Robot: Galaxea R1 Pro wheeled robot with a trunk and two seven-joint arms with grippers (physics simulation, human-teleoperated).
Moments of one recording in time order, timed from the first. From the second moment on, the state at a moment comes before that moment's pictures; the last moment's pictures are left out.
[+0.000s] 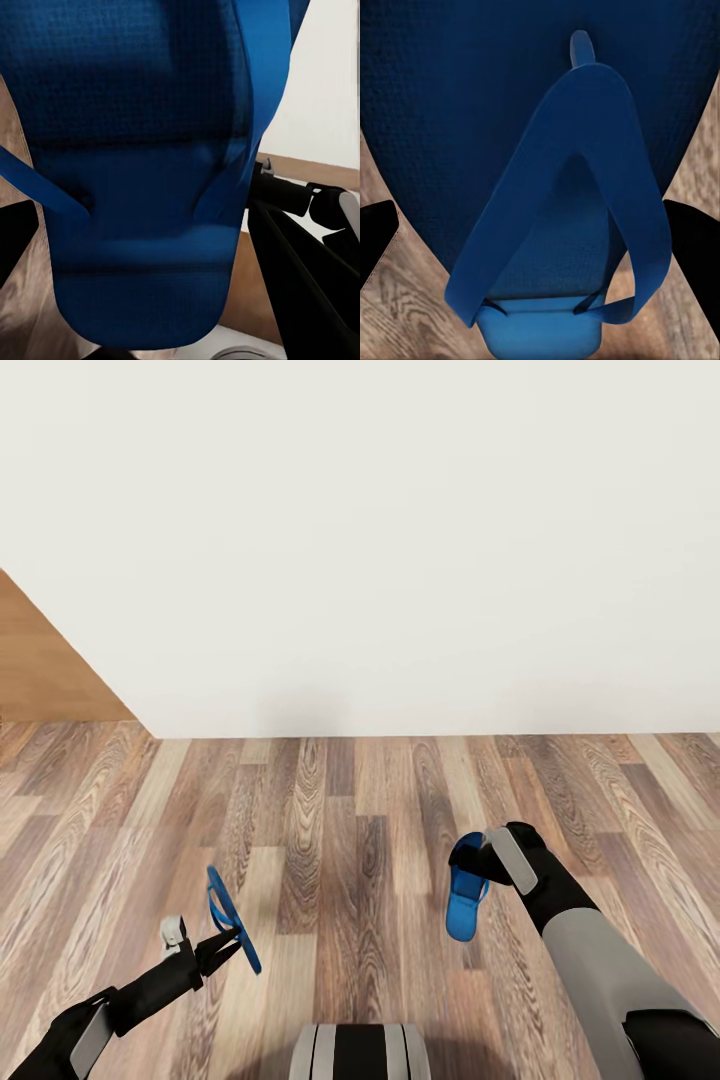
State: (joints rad) left arm -0.45 0.21 0.37 -0.50 0.33 0.61 -1.32; right arm -0.84 -0.05 0.04 -0.72 -0.58 0.88 -0.36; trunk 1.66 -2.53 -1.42
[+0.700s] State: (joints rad) left arm -0.45 0.21 0.37 -0.50 0.33 0.61 -1.31; right arm -0.84 -0.05 0.04 -0.72 -0.58 0.88 -0.35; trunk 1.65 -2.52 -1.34
